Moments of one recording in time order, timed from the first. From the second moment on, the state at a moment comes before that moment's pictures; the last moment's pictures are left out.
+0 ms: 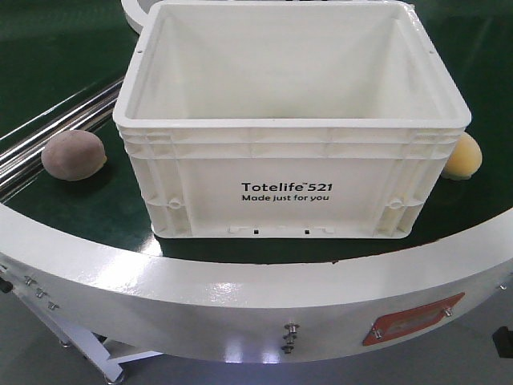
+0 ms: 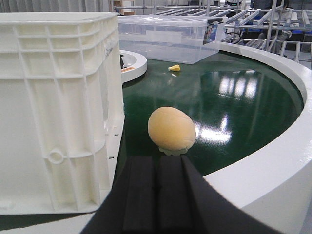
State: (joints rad) left arm -0.02 0.15 -0.23 -0.05 0.15 -0.26; right arm -0.06 -0.01 0.03 0.09 0.13 -0.08
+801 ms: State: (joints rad) left arm -0.02 0.65 -0.78 -0.05 0.07 -0.21; right arm -0.06 0.23 -0.53 0.35 0.04 -0.29
